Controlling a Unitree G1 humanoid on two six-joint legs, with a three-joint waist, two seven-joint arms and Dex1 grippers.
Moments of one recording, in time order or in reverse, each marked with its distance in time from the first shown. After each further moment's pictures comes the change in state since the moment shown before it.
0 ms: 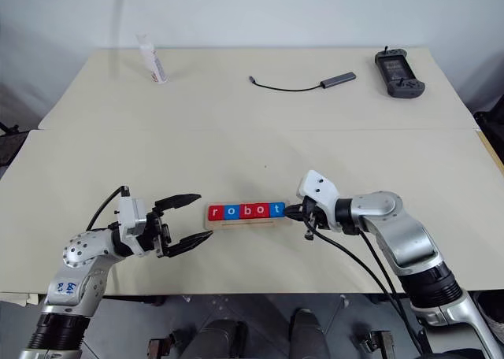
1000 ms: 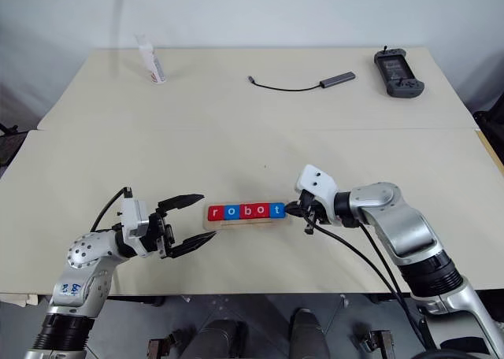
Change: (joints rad) left arm 0.001 -0.025 -0.009 0.000 0.003 -0.019 0.006; right arm -0.070 -0.013 0.044 0.023 -0.004 0.069 0.013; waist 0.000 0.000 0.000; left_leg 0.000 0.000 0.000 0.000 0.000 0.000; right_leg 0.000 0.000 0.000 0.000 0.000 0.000
